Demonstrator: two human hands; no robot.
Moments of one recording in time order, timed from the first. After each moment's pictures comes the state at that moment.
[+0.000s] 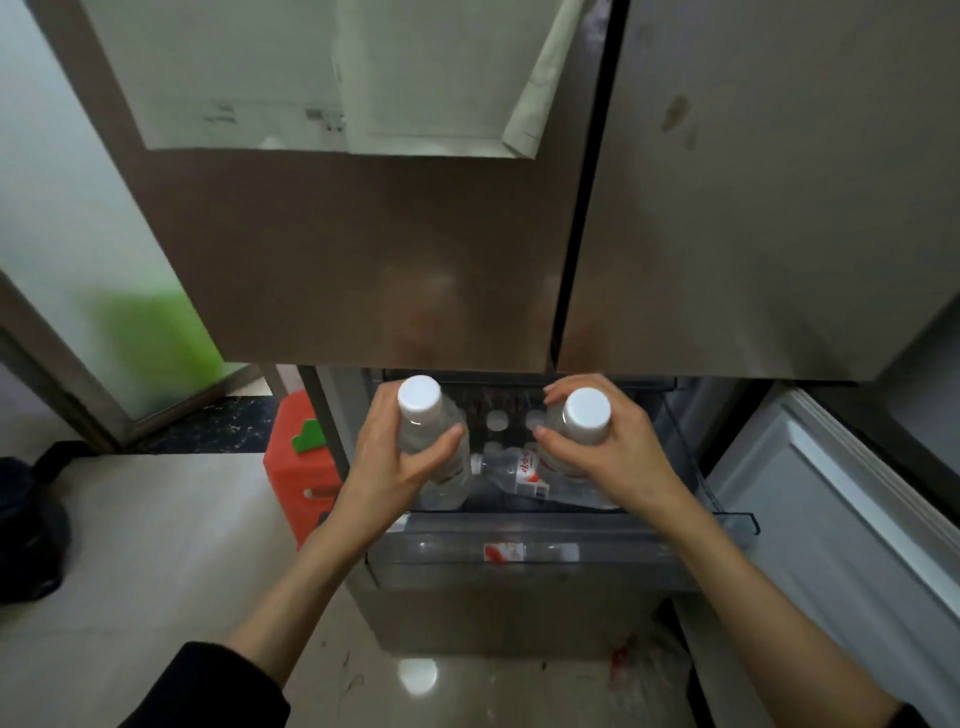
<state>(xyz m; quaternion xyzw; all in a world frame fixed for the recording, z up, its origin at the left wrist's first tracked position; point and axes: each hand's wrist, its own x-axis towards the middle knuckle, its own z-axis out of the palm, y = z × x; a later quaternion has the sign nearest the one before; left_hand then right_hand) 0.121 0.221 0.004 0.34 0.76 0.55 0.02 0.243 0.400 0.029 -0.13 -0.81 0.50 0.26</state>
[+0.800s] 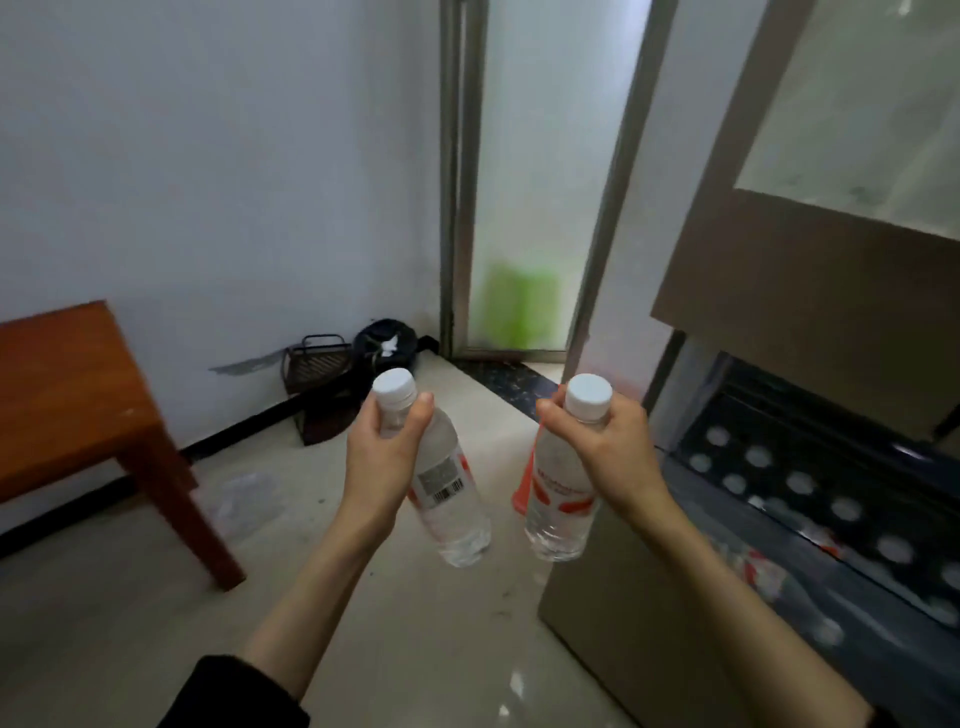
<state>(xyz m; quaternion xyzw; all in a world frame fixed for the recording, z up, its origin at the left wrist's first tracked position) 0.314 -0.073 0.049 -0.12 0.67 0.69 -0.23 0.280 0.108 0.077 0.13 -0.78 0.61 0.08</state>
